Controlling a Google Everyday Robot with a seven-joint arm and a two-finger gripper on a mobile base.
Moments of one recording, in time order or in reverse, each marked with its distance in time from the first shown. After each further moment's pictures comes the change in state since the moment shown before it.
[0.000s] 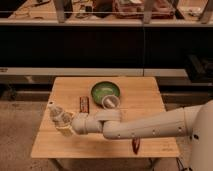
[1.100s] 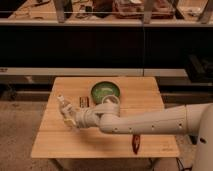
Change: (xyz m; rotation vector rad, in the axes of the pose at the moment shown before) arm -0.025 0.055 -0.005 -0.220 -0.238 0.201
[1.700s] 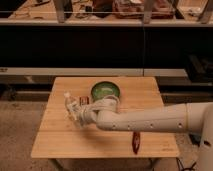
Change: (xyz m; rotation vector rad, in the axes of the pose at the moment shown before) arm -0.006 0.020 -0.003 -0.094 -0.080 0.066
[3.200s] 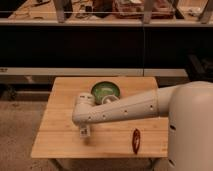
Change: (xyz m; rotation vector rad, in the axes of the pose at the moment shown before) arm -0.067 0.033 0.003 -0.490 -0.460 0.553
